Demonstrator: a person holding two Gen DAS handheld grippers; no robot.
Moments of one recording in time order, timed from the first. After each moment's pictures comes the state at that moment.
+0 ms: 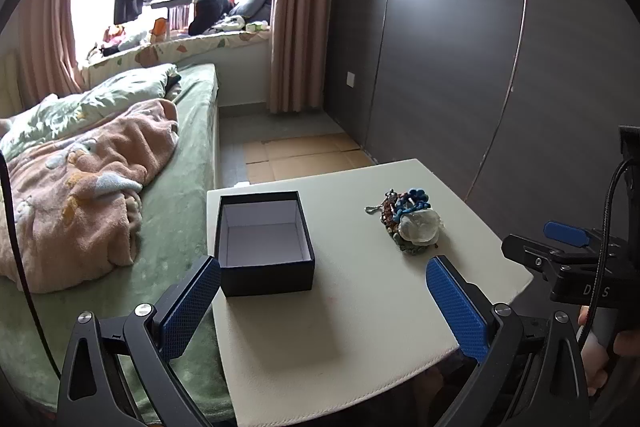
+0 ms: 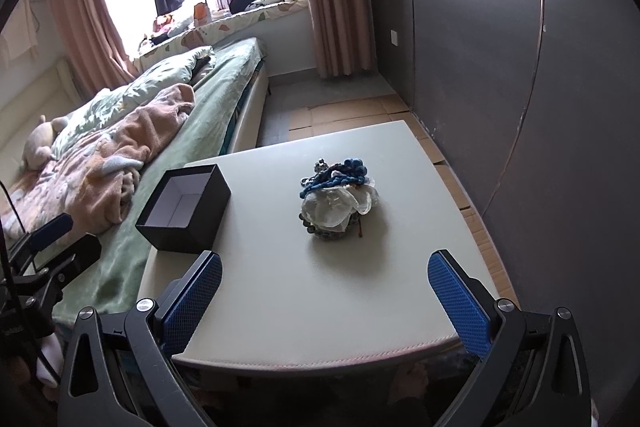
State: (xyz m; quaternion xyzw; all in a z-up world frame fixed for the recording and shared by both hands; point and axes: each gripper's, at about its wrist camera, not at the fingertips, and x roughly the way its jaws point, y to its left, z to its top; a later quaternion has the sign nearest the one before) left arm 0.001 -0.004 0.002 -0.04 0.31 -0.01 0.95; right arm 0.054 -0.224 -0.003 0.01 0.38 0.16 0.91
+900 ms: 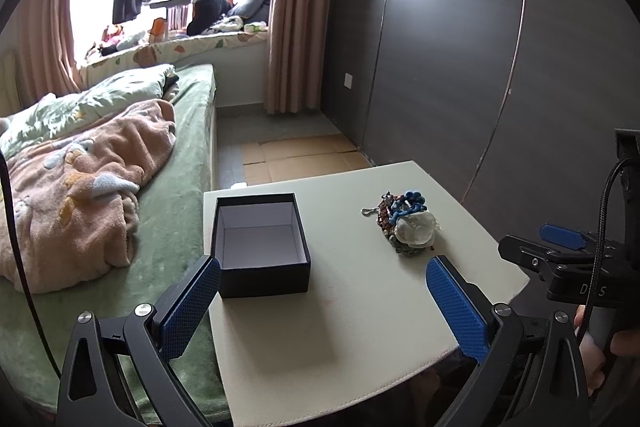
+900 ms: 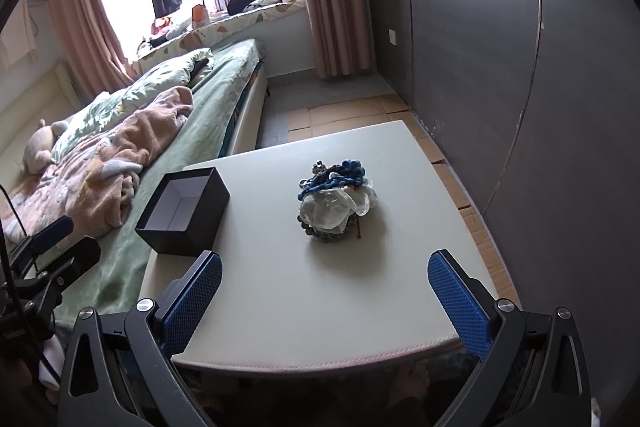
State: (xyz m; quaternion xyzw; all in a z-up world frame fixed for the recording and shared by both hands) left arm 0.002 -0.005 0.004 -0.05 0.31 -0.01 0.95; right arm 0.057 -0.225 -0.002 0.02 0.38 0.16 0.91
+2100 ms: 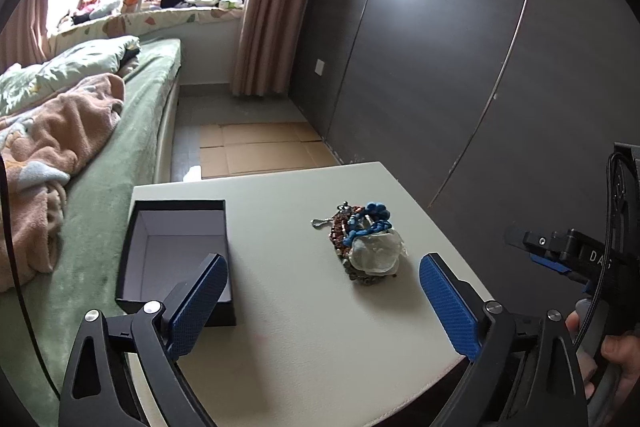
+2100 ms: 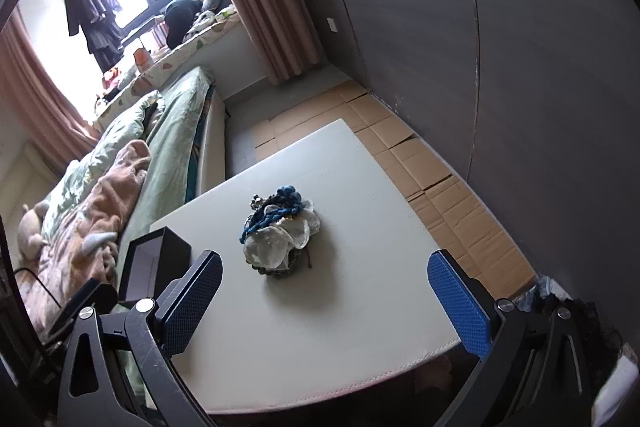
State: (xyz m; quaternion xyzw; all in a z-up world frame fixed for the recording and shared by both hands) left arm 0.074 -0.030 -0.018 -0.10 0.33 -0.08 0.93; right arm 0.108 -0.286 -0.011 0.15 0.41 0.09 0.90
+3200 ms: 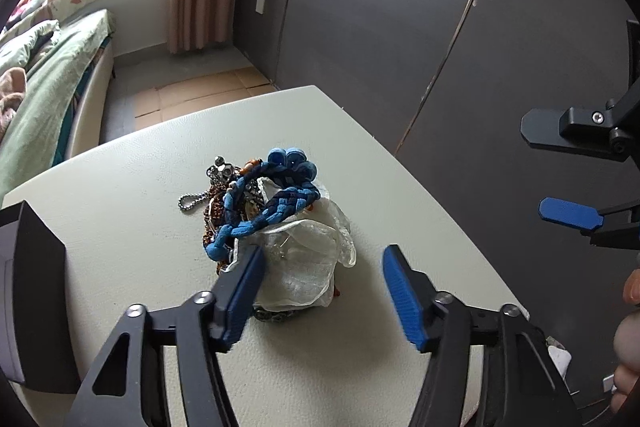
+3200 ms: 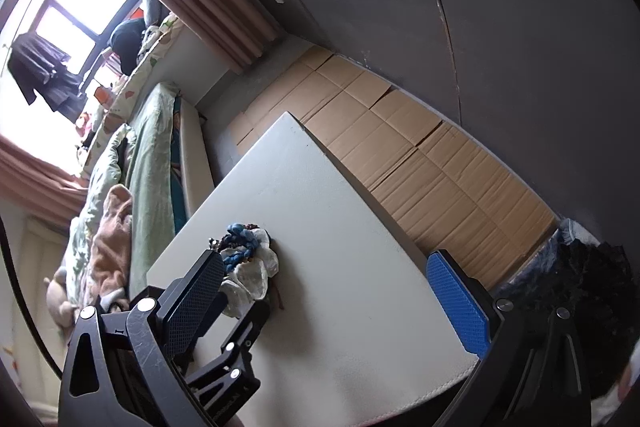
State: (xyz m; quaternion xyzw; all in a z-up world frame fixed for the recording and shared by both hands) left arm 0.173 -0.130 -0.101 -0.05 0.42 -0.15 0.89; right arm 0.181 -0.334 -0.048 0.26 0.48 0.06 0.84
